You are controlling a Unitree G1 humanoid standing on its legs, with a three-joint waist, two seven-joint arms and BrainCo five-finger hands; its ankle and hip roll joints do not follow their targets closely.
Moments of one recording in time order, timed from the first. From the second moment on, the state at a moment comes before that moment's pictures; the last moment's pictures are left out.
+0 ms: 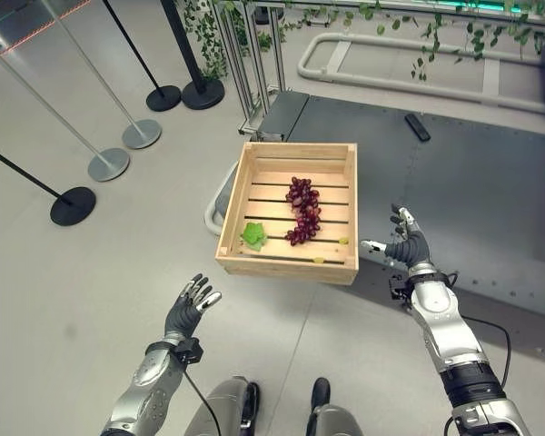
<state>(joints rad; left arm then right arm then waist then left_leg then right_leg) -0.04 0.25 -0.17 0.27 -0.54 -0.08 0.08 -0.40 -0.61 0.10 0.33 0.23 0.01 -0.16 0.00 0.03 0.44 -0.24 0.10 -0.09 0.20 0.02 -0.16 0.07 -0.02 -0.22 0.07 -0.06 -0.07</state>
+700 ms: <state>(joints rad) -0.06 0.31 -0.18 0.25 -0.54 -0.08 0.11 -0.57 -0.65 0.20 0.25 0.24 0.03 -0.14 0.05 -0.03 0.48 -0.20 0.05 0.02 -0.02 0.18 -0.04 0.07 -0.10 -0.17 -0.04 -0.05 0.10</state>
